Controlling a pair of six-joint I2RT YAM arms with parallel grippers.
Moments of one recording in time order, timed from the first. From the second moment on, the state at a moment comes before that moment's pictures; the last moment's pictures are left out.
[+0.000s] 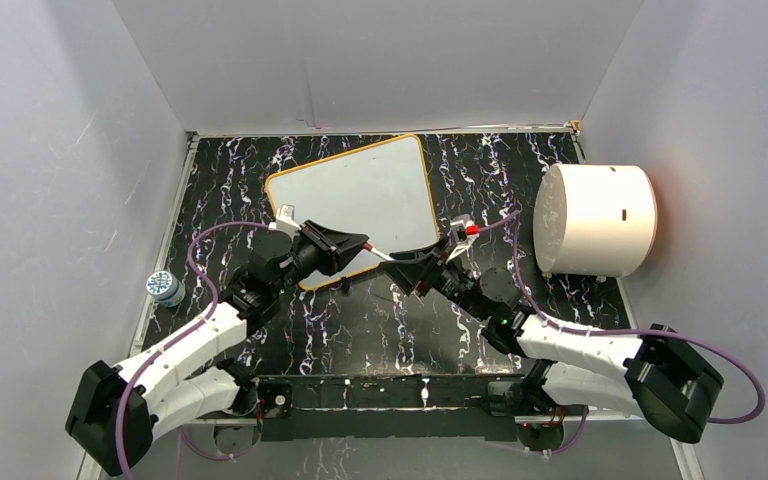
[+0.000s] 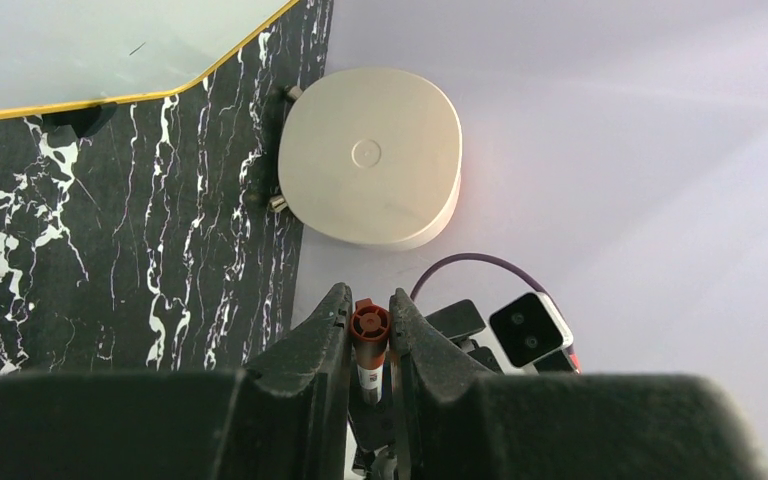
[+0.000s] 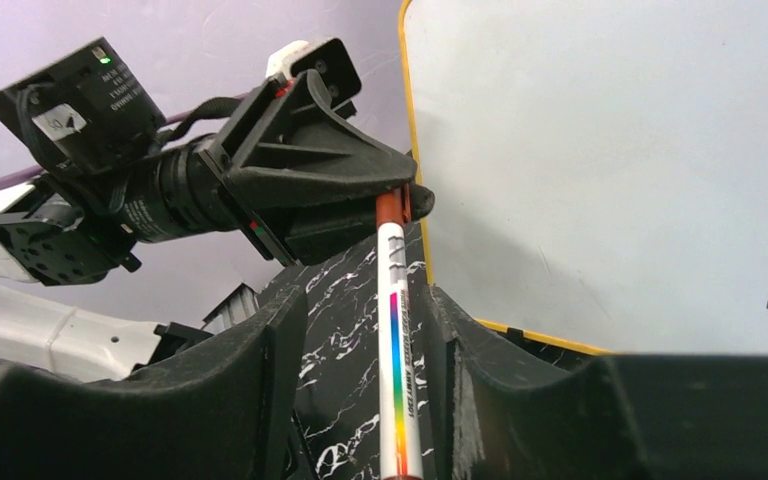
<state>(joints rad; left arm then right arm) -0.63 0.98 0.55 0.22 0.12 -1.51 0.94 1.07 0.35 0.90 -0.05 0.63</state>
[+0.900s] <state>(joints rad) -0.63 1.00 0.53 0.26 0.12 -1.52 0.92 1.09 0.35 0.91 -0.05 0.65</state>
